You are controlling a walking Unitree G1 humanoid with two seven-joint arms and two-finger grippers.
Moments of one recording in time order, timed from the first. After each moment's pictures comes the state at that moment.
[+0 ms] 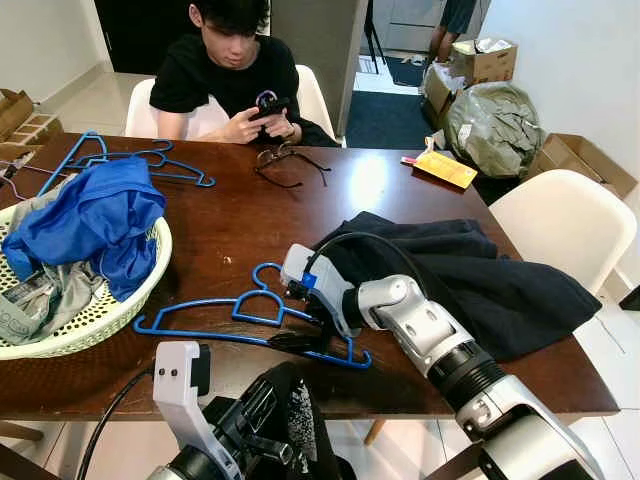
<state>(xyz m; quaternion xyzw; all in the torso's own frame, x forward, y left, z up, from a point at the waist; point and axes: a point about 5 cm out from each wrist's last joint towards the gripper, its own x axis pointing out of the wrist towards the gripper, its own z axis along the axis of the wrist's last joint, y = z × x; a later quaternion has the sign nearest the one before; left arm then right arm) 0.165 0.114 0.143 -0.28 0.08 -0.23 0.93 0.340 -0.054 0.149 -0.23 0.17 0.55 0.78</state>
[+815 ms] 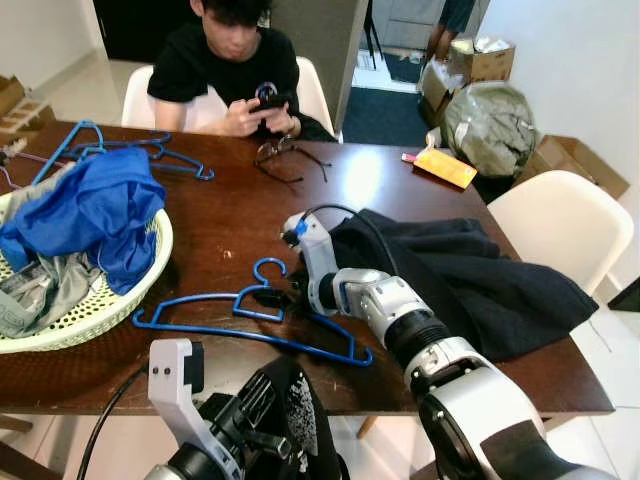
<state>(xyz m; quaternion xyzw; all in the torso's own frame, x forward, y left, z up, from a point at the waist) 0.165 0.116 0.147 -0.30 0.06 -0.23 0.92 0.373 -0.035 0.146 0.01 0.26 0.39 0.88</state>
